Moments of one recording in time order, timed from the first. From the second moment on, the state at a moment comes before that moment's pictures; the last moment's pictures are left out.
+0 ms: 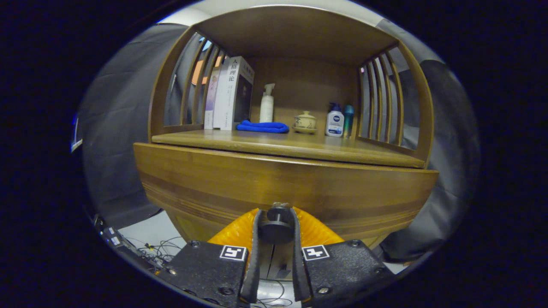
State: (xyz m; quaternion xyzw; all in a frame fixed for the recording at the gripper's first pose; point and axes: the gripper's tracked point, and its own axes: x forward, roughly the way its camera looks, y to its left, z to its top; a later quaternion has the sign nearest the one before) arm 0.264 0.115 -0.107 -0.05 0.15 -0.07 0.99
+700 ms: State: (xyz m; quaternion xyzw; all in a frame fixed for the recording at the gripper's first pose) arm 0.161 0.135 -0.104 -0.02 0.13 -0.04 0.99
